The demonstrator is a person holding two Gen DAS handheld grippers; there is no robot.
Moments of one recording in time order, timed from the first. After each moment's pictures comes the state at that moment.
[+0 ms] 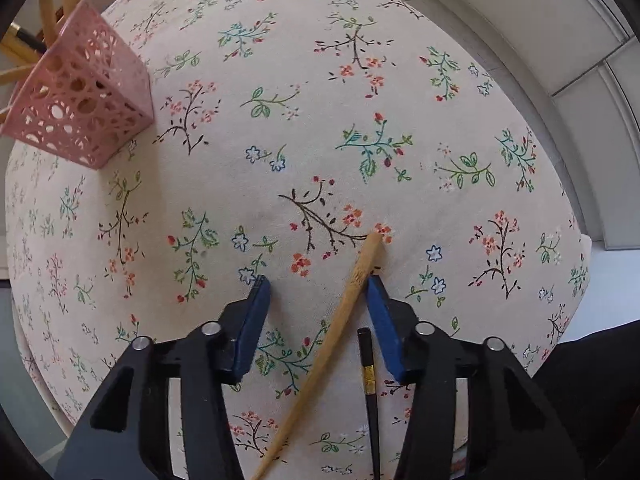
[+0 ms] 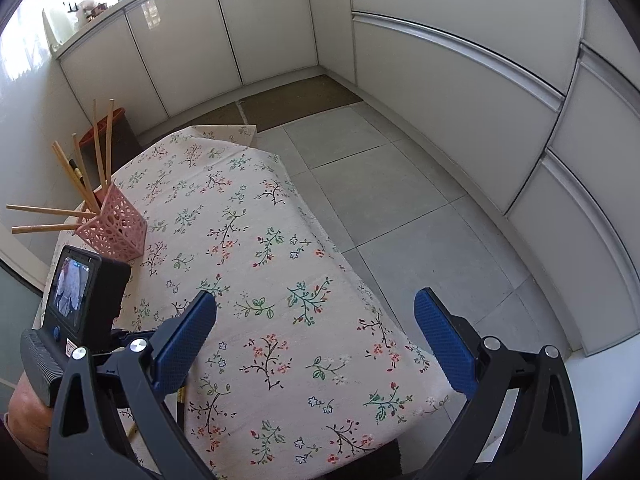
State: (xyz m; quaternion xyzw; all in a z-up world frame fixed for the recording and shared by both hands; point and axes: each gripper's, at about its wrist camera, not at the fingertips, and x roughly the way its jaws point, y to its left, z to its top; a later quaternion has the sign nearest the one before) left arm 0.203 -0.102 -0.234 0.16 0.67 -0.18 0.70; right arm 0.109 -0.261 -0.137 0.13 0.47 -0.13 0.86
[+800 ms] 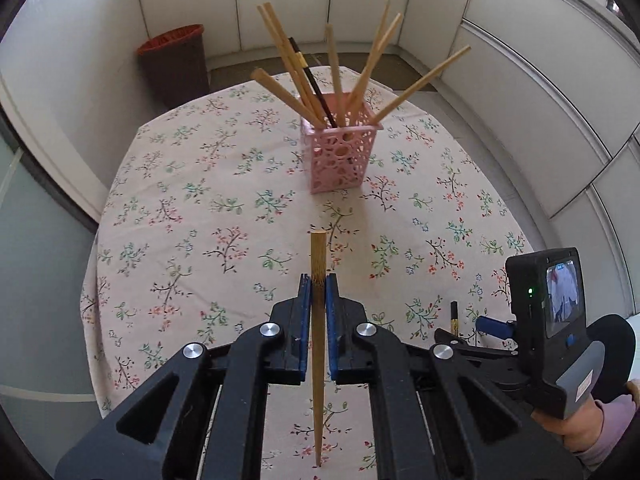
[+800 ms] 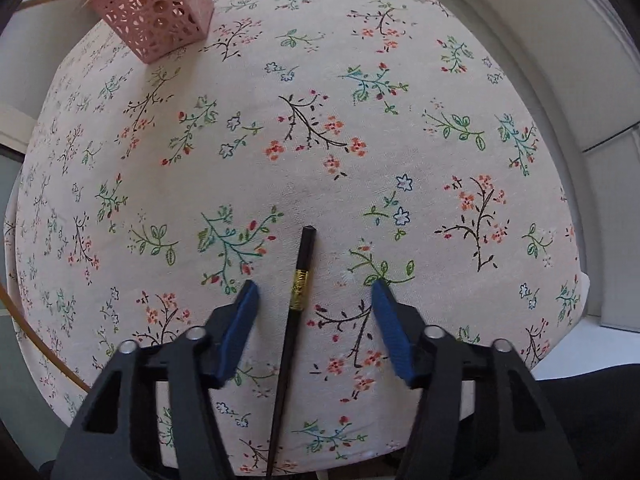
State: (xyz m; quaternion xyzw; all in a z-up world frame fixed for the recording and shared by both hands) left arm 0.153 0.070 -0.099 0.04 0.52 -0.10 0.85; right arm 0.130 -0.082 -0.260 0.06 0.68 -0.05 0.73
